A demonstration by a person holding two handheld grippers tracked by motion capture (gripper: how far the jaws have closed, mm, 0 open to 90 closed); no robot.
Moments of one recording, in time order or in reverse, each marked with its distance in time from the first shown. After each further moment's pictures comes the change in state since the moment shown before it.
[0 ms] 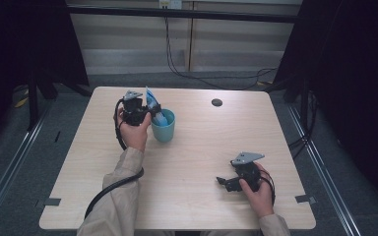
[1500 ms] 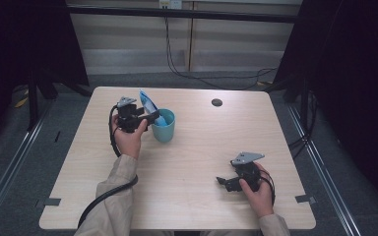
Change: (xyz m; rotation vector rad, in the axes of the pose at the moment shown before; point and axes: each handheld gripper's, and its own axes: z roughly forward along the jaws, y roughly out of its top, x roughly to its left) left arm 0.014 -0.018 -0.010 -0.012 0.004 -0.024; right arm 0.000 0.000 0.000 0.000 0.000 0.000
